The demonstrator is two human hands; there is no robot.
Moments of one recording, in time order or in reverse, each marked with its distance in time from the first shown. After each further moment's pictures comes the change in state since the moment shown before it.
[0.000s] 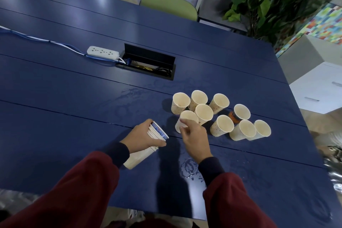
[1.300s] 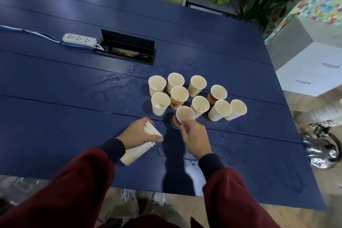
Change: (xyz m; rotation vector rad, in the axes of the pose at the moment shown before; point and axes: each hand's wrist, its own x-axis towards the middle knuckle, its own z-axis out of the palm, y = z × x) left_hand -0.017 0.034 0.085 0.068 -0.028 -0.069; right_hand -0.050 0.086 -0.056 -0.080 -0.031 0.022
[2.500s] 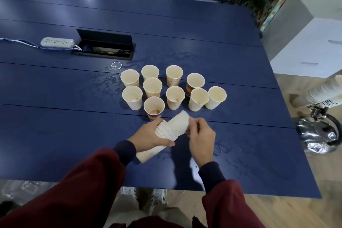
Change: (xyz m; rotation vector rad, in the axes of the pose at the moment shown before) left_hand 0.017 0.062 0.114 0.027 -0.136 0.058; right_hand -0.042 0.070 -0.056 0.519 0.282 0.329
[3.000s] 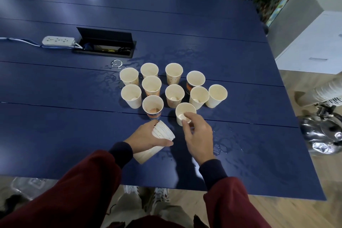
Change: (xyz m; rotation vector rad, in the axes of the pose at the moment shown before) left_hand -0.005 0.002 0.004 0.000 0.040 -0.090; right_hand 0.011 0.005 -0.005 -0.216 -0.100 -0.292
